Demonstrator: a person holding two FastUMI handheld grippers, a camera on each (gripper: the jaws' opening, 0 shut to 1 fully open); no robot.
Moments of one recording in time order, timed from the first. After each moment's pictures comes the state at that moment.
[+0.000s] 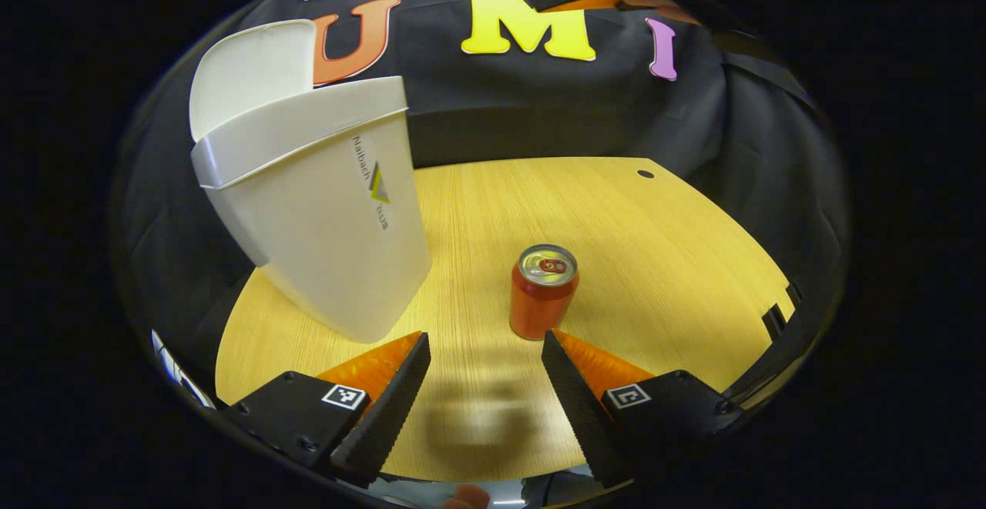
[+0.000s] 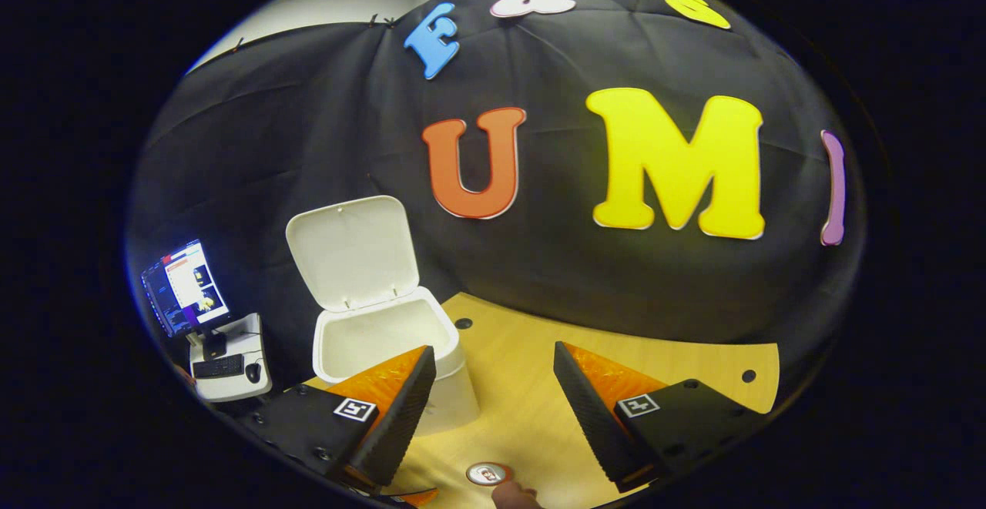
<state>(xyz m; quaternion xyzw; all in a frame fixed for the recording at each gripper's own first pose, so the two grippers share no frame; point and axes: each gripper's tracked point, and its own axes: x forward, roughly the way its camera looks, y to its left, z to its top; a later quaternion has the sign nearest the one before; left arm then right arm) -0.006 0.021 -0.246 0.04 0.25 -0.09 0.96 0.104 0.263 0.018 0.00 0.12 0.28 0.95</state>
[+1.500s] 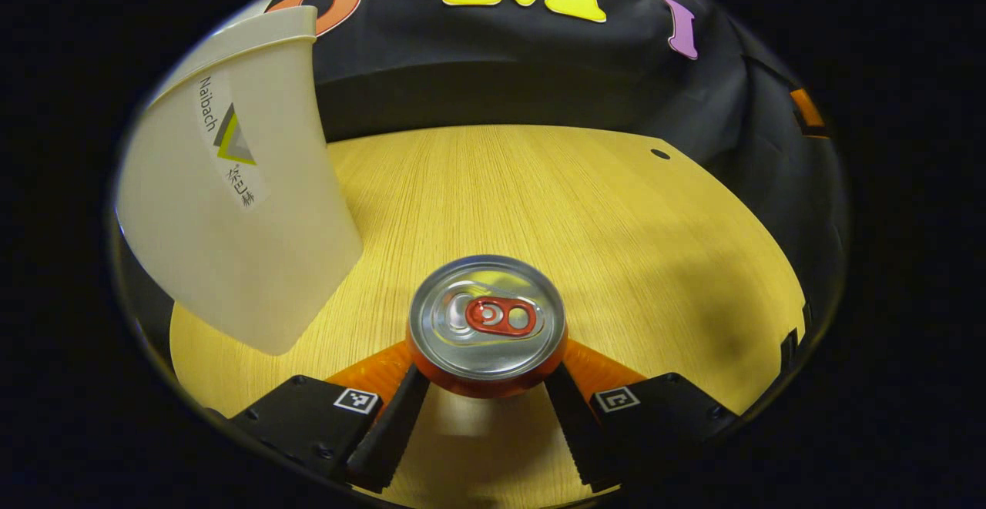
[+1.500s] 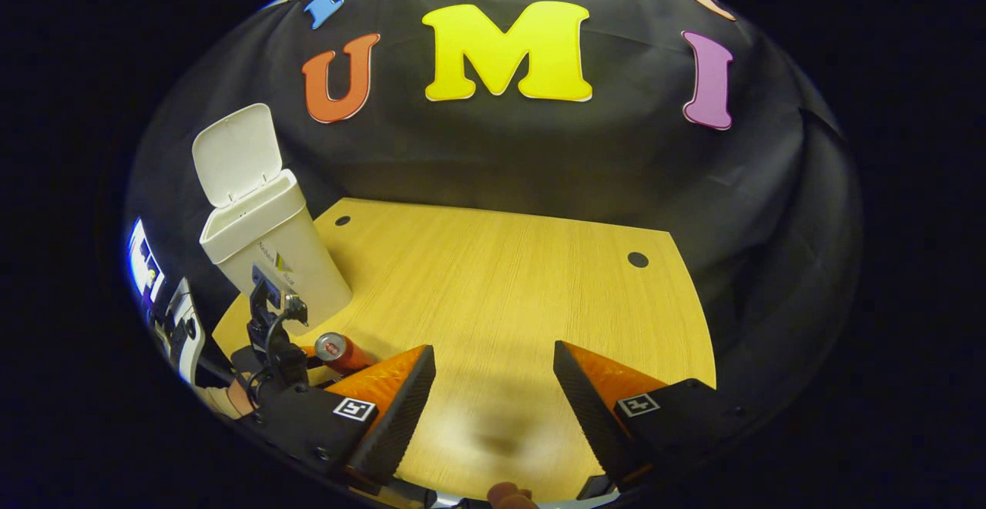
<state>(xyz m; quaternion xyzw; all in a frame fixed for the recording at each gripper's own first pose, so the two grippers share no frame) 0.070 -0.031 -0.306 0.00 0.30 -0.08 0.95 0.070 0.059 -0.135 -0.03 0.27 0.12 0.95</state>
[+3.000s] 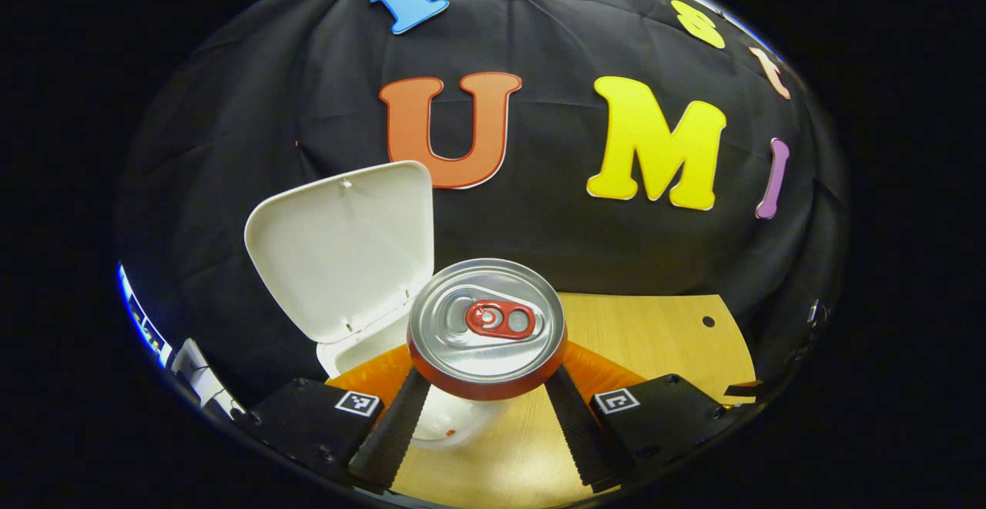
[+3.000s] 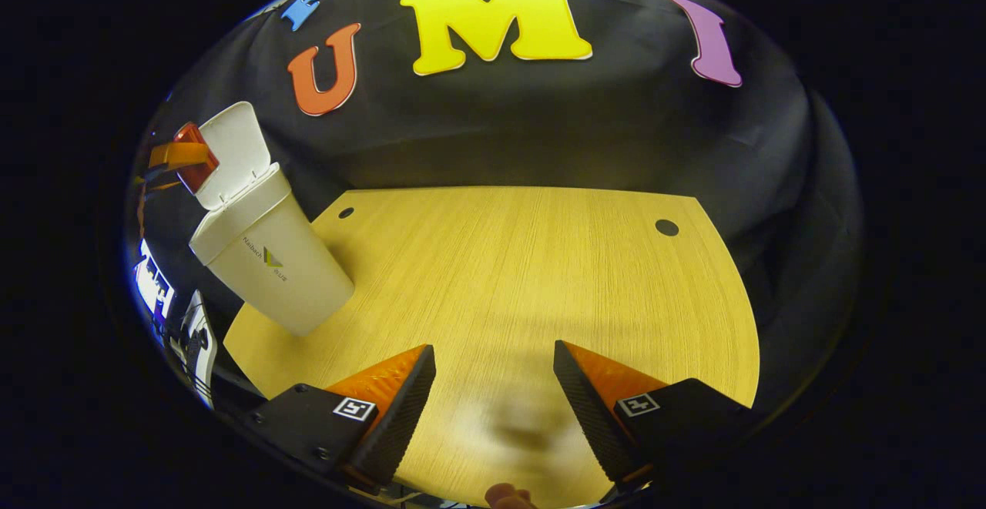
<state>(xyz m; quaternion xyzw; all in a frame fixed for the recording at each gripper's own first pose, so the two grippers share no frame) 0.077 0.166 -0.008 -0.07 0.17 0.08 0.98 0.090 0.064 -0.189 0.02 0.32 0.13 0.94</state>
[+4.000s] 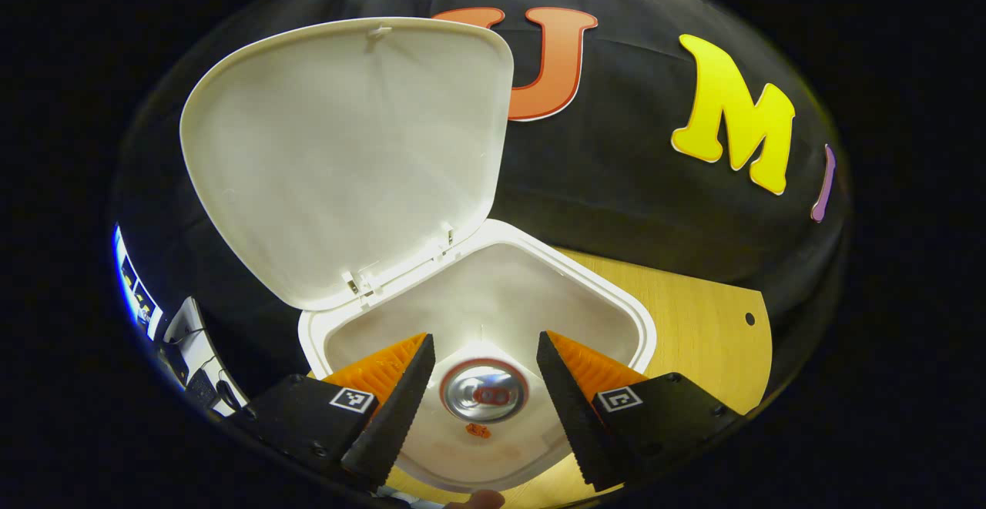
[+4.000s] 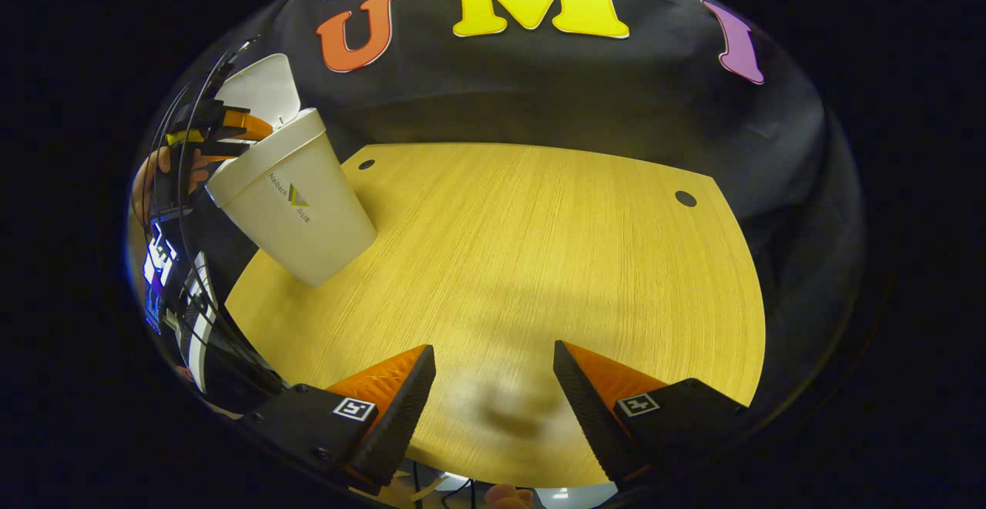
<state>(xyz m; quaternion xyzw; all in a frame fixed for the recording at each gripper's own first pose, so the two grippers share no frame) 0.115 0.199 -0.081 -0.10 0.24 0.12 0.96 0.032 0.099 -0.217 -0.03 0.37 0.17 0.91</state>
